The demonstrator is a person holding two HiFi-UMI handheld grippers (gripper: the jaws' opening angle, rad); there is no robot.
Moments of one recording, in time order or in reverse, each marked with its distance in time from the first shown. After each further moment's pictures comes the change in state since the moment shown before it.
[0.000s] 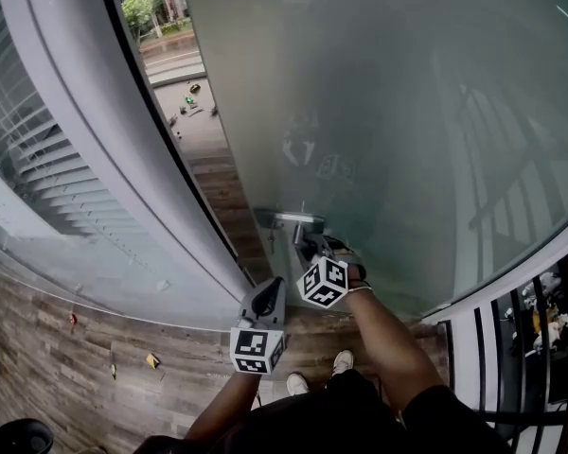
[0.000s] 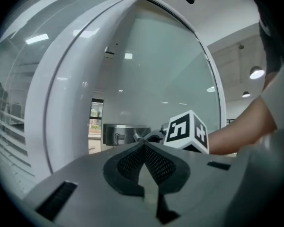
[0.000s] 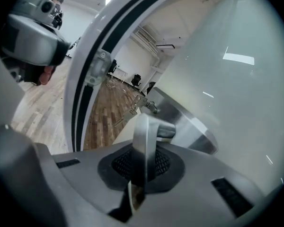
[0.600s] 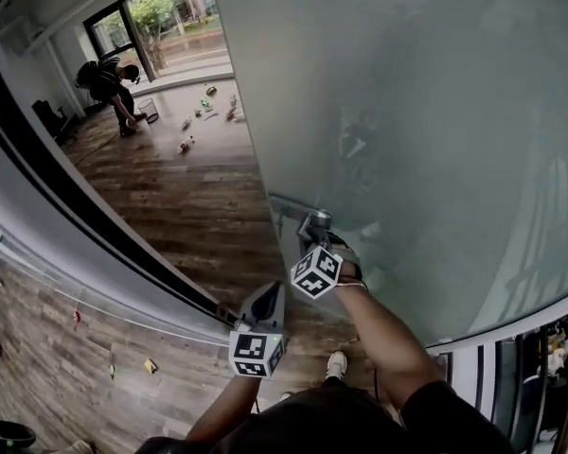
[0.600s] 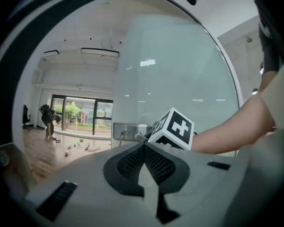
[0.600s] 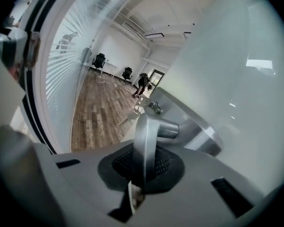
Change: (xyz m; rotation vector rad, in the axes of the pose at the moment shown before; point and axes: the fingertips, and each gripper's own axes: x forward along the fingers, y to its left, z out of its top) left arm 0.087 0.034 0.015 -0.014 -0.010 0.079; right arm 0.090 -0.095 -0.025 0.099 0.103 -0.043
